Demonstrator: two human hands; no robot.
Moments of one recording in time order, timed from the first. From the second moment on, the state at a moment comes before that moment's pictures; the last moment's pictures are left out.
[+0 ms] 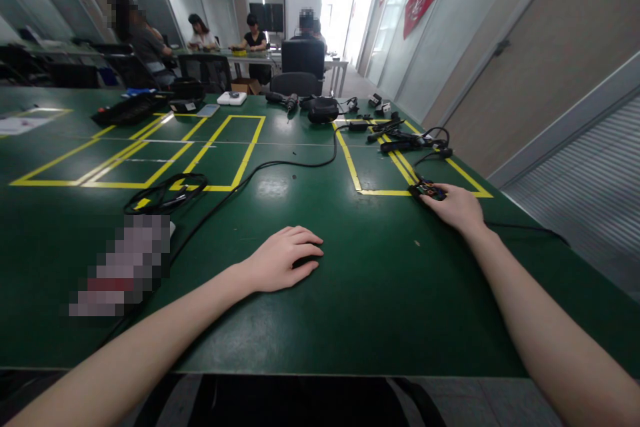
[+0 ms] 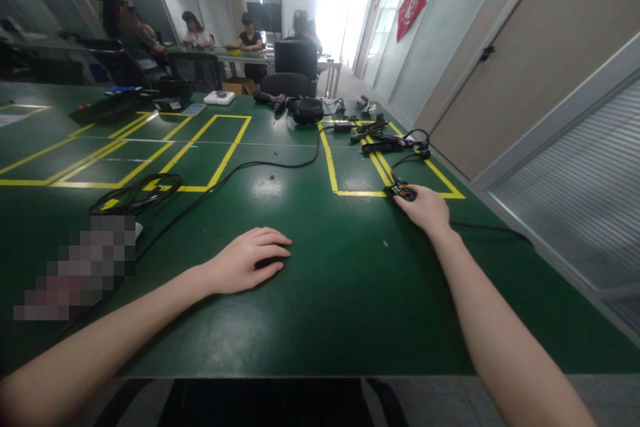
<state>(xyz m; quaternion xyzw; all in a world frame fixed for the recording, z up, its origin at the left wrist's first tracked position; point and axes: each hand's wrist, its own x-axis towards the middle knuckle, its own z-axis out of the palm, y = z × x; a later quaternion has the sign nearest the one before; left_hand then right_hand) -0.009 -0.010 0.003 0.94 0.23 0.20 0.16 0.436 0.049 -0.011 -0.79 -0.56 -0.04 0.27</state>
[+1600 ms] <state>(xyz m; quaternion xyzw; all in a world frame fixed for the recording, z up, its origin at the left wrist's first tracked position) -0.008 -0.009 0.003 0.90 0.27 0.29 0.19 0.242 -0.025 -0.002 -0.37 -0.87 0.15 0.30</state>
